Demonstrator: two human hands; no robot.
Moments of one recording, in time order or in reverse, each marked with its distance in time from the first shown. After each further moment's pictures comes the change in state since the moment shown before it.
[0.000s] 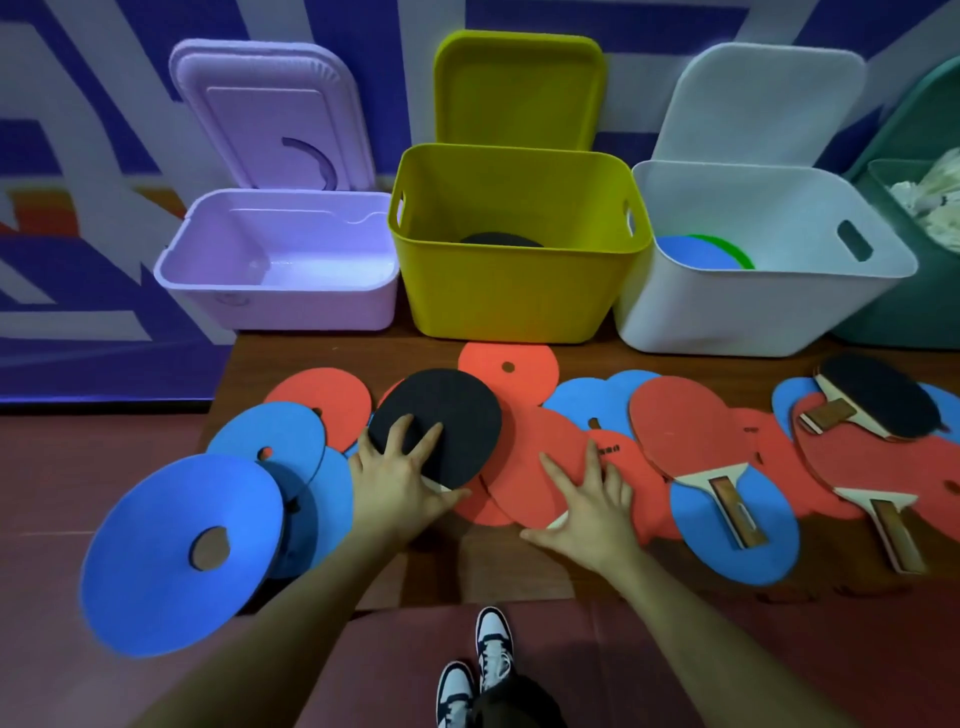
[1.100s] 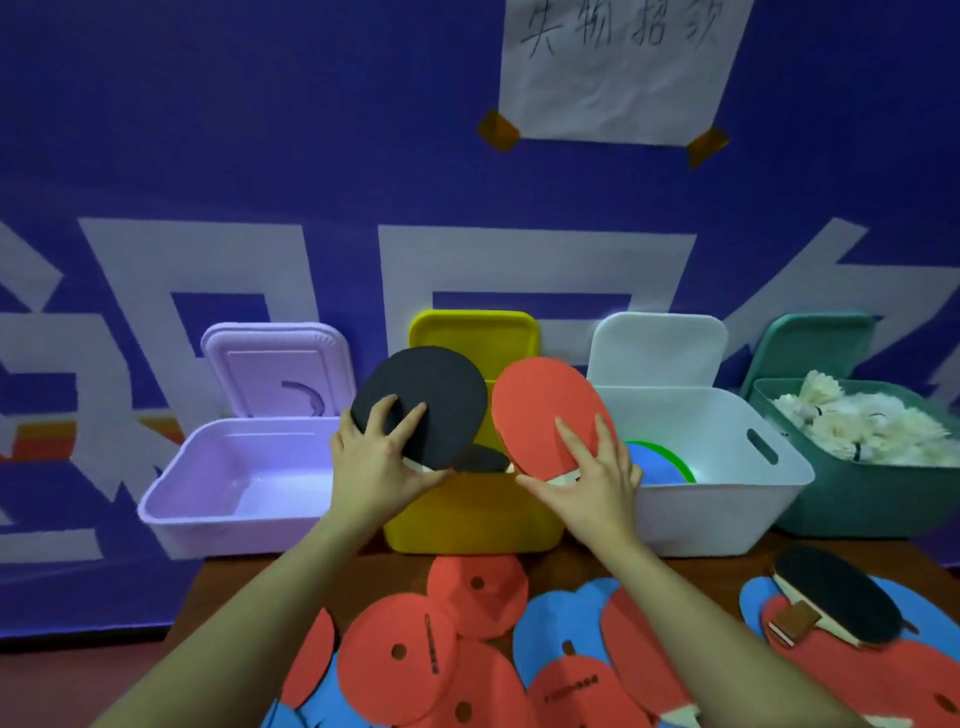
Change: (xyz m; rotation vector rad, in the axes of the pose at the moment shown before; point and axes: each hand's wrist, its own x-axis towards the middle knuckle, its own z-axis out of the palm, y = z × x) left_hand 0.169 0.047 -0.168 -0.067 0.504 0.186; right_hand 0.095 -0.034 -0.222 0.315 0.812 -0.050
